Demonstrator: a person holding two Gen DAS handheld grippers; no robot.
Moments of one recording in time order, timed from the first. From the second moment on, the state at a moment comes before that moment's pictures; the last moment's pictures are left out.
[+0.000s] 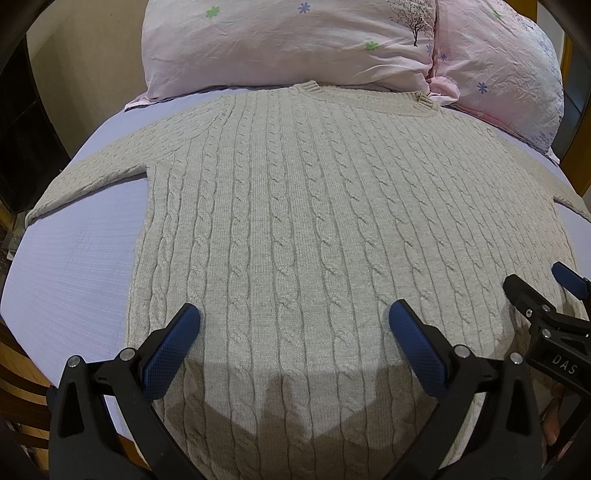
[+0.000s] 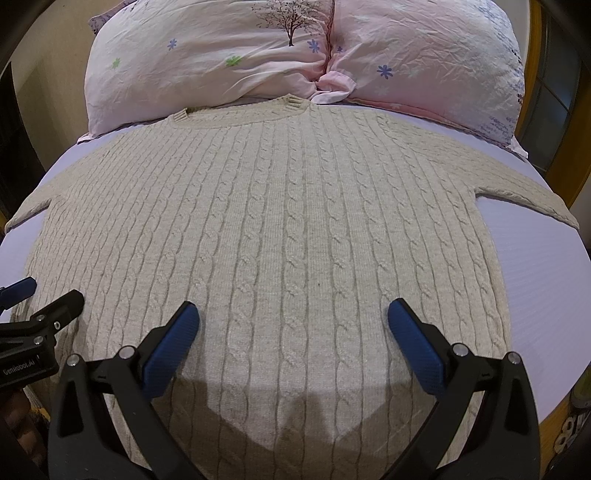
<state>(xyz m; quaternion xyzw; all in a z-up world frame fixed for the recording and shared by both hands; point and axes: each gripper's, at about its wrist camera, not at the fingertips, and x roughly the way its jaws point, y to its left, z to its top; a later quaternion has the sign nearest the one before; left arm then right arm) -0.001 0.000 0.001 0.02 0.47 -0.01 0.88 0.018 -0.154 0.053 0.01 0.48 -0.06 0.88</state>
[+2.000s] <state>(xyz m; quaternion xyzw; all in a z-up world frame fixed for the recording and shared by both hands) -0.007 0.040 0.039 -0.05 0.35 -0.10 0.93 0.035 -0.467 0.110 0.30 0.36 -0.27 0.84</state>
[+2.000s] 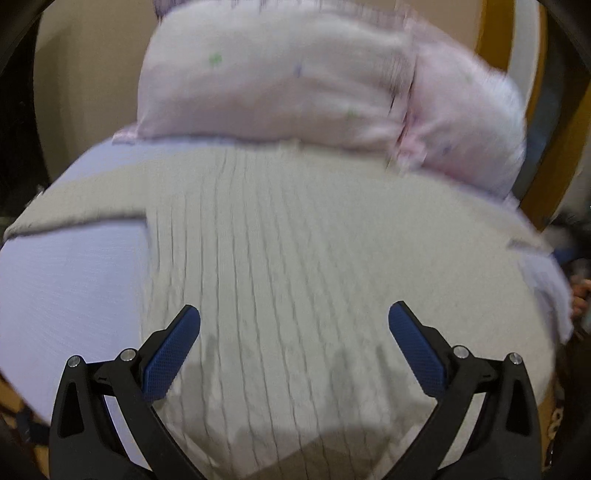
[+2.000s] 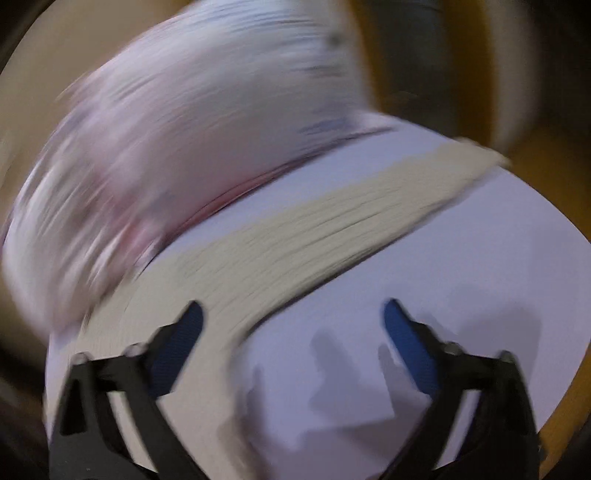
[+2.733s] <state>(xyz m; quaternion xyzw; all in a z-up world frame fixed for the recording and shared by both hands) 0.016 0.241 0.048 -0.29 0.24 0.03 0.92 0.056 -0.599 0.106 0.37 0.26 -0.35 0.82</state>
